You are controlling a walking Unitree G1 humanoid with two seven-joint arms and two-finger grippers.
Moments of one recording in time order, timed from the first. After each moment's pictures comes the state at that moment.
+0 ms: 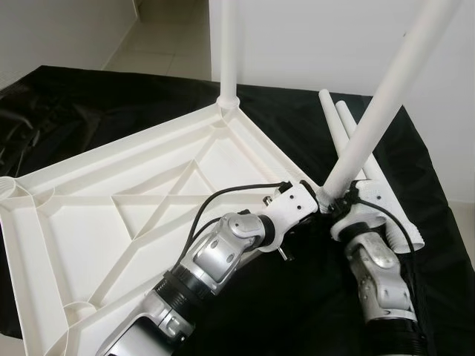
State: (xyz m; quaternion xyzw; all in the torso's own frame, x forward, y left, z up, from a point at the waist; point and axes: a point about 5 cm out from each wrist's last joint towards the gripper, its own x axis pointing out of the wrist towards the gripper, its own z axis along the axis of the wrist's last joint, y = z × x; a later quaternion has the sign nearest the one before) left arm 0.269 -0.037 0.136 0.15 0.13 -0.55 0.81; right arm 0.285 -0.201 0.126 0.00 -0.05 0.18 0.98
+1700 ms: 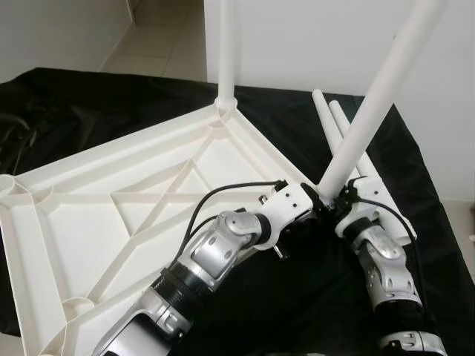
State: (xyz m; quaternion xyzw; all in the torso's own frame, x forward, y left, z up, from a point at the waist) left arm 0.276 -0.031 0.136 0.16 0.14 -0.54 0.82; right arm 0.304 -0.190 0.120 -0.02 -0.04 0.15 0.99
